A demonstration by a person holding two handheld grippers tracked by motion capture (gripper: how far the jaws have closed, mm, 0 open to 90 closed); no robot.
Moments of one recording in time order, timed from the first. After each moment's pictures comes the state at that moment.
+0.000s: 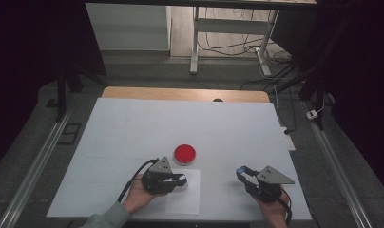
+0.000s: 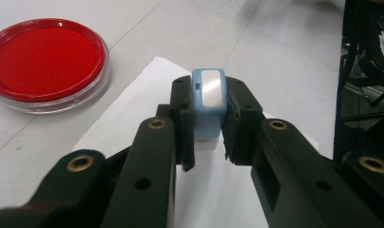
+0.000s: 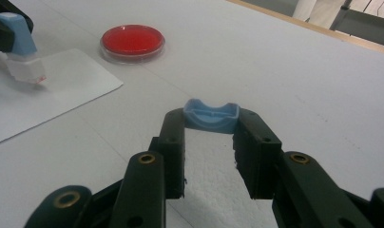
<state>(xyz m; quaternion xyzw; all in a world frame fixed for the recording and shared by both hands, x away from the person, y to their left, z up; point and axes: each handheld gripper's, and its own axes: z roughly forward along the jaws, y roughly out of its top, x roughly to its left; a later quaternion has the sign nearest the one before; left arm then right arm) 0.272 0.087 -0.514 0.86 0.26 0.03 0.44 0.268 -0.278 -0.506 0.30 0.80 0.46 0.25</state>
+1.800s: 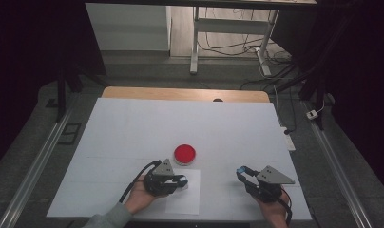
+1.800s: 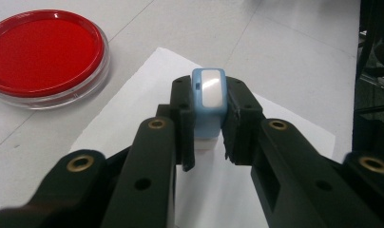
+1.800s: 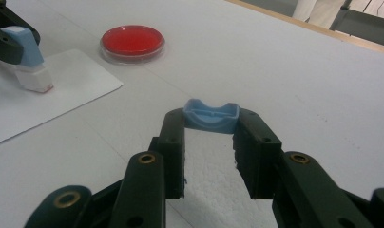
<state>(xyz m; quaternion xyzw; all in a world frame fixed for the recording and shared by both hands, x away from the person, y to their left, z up) 0.271 0.083 -0.521 0.87 0.25 0.04 0.42 0.267 -0.278 -0.506 0.30 0.80 0.46 0.25</state>
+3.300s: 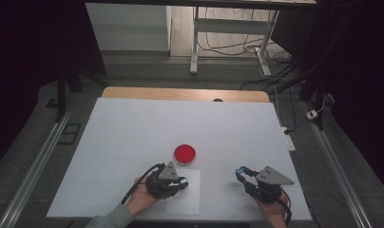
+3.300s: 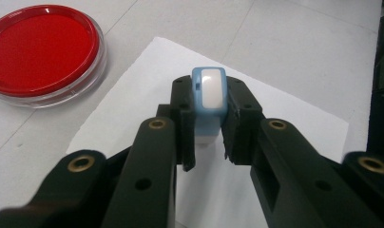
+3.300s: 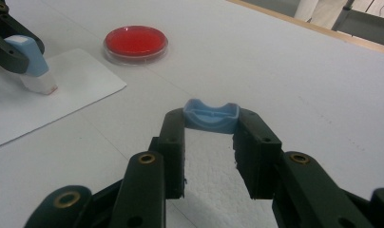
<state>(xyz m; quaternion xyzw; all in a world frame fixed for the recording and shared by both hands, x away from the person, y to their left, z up) 0.265 0.072 -0.519 0.89 0.23 0.07 0.39 0.266 -0.276 -0.506 0.30 0.80 0.46 0.25</state>
